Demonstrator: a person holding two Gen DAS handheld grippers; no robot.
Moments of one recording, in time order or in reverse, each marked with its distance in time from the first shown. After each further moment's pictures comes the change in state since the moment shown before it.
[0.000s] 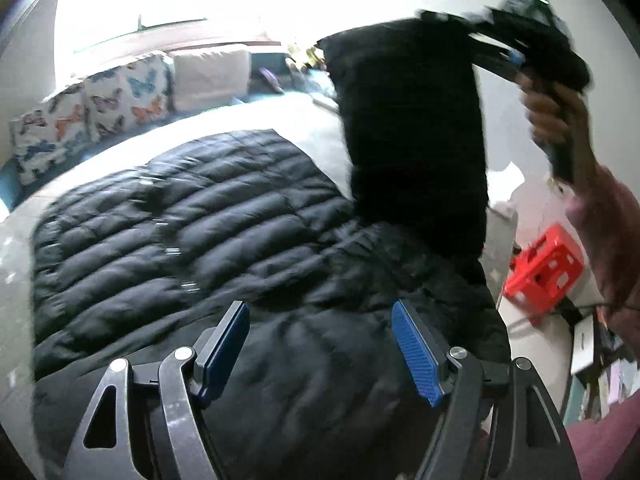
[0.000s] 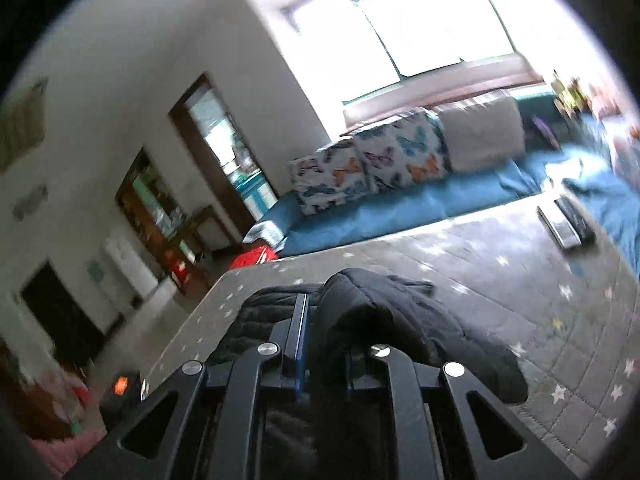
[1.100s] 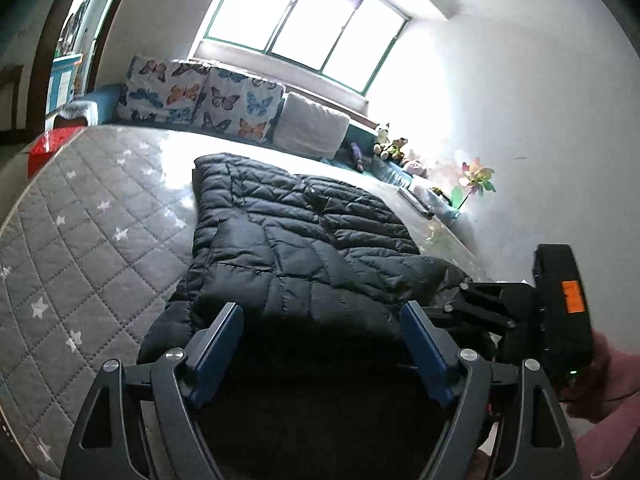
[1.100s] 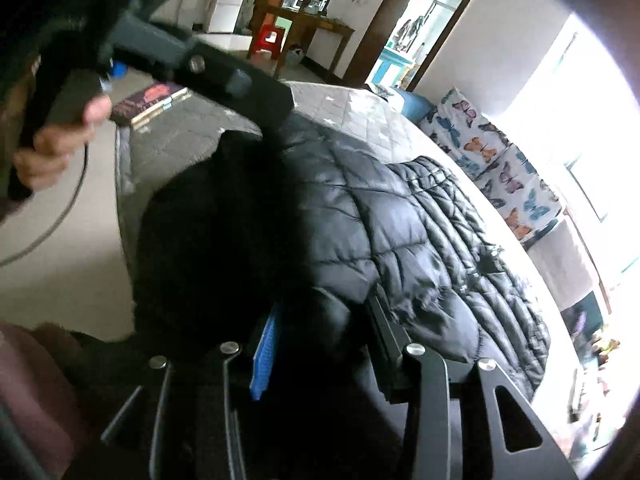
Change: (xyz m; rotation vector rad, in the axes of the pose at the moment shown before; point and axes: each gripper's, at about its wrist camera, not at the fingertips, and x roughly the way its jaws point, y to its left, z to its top) left arm -0.171 0.110 -0.137 -0.419 -0.280 0.067; right arm 0.141 0.241 -0.207 -0.893 0.430 -0.072
